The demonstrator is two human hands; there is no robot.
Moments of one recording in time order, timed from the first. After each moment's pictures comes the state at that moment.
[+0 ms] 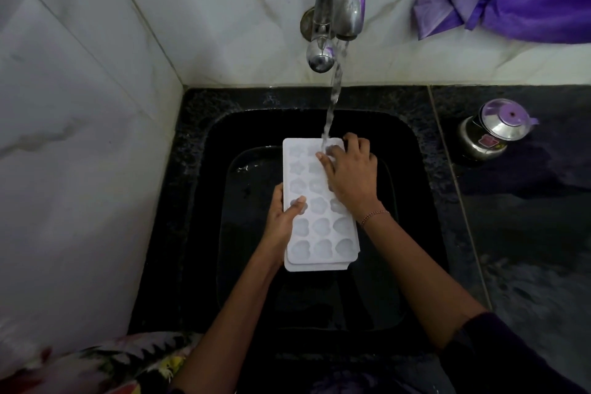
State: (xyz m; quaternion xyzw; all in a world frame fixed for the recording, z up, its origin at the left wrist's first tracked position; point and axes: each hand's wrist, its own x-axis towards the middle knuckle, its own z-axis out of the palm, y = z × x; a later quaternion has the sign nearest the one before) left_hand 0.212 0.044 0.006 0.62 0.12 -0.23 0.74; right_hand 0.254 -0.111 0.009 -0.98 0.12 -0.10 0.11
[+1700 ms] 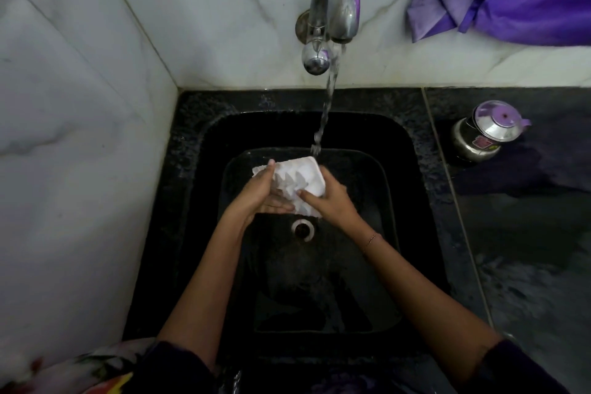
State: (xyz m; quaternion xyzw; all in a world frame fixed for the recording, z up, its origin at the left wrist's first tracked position) left_hand 0.285 0.064 0.013 0.69 0.17 -0.37 0.60; right_hand 0.223 -0.084 0.007 -0.81 0.10 0.03 0.58
